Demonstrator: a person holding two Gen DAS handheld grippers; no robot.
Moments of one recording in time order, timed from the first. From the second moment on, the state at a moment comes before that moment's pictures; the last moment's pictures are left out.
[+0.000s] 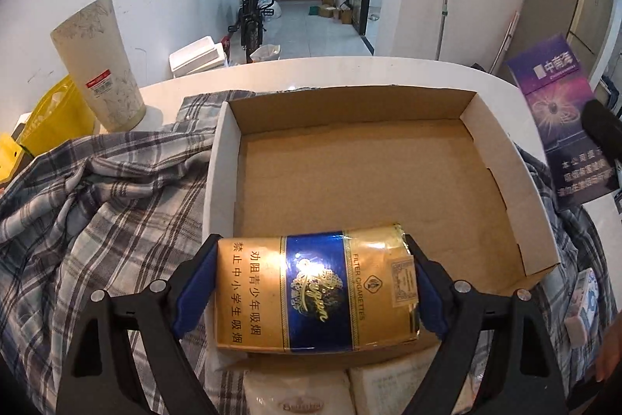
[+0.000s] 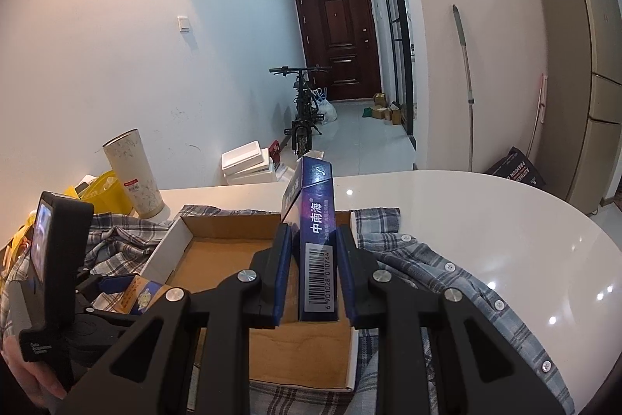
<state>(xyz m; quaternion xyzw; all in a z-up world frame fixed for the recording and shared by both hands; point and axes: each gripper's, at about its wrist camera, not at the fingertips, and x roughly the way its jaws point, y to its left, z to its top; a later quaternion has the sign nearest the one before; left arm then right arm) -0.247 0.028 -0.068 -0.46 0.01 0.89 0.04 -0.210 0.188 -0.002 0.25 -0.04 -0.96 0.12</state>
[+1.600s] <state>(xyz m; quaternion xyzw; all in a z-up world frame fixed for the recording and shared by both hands) -0.239 0.000 -0.041 -0.42 -0.07 0.90 0.02 -0.234 0.170 -0.047 0.35 -0.04 -0.92 0.15</state>
